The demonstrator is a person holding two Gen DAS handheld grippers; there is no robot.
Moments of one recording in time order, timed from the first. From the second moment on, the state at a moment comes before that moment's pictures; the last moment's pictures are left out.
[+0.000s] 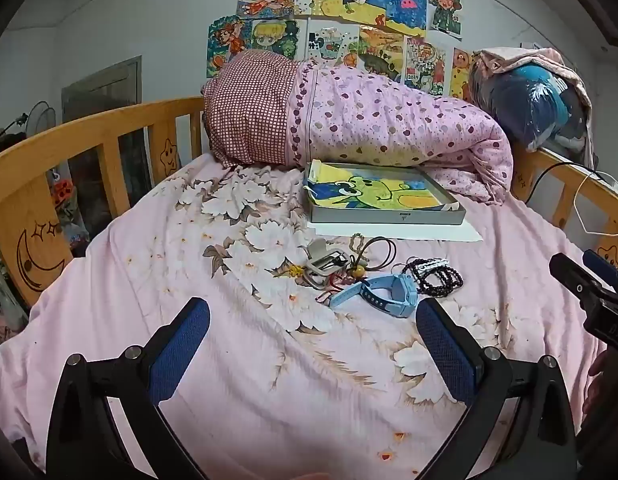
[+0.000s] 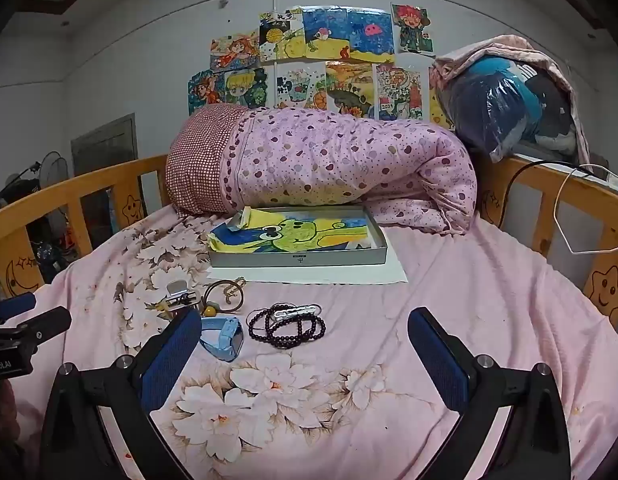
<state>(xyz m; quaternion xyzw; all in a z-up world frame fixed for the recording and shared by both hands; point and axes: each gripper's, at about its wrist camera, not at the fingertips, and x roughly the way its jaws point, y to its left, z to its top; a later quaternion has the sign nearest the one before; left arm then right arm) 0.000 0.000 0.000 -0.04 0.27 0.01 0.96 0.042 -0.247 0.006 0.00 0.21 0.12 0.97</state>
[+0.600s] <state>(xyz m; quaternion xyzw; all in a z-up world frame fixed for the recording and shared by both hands) 0.000 -0.002 -0.001 -0.03 0.27 0.01 0.96 0.044 -0.248 0.002 0.00 0.22 0.12 0.97</state>
